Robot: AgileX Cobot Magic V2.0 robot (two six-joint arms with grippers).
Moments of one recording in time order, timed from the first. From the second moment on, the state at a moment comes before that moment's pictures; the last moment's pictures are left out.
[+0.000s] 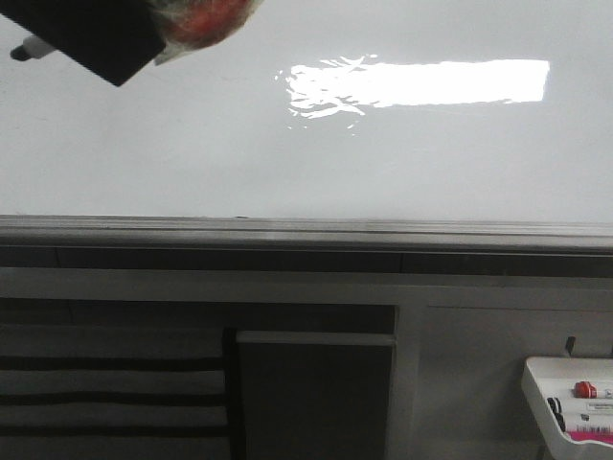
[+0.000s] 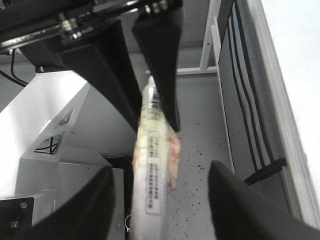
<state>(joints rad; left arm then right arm) -0.74 1.16 -1.07 -0.44 0.98 0.94 0.62 1.30 -1.20 0.72 1.03 -1.09</state>
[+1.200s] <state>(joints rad) -0.74 1.16 -1.07 -0.42 0.94 0.94 0.63 1.30 -1.20 0.71 1.04 -1.08</state>
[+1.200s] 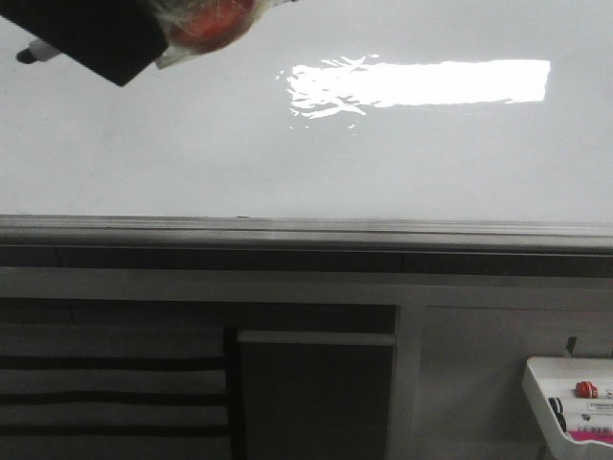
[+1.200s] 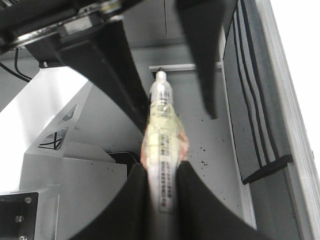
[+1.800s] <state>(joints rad) -0.68 1.12 -1.07 -0.40 0.87 0.81 0.63 0.98 -1.11 0.18 1.02 -0.45</state>
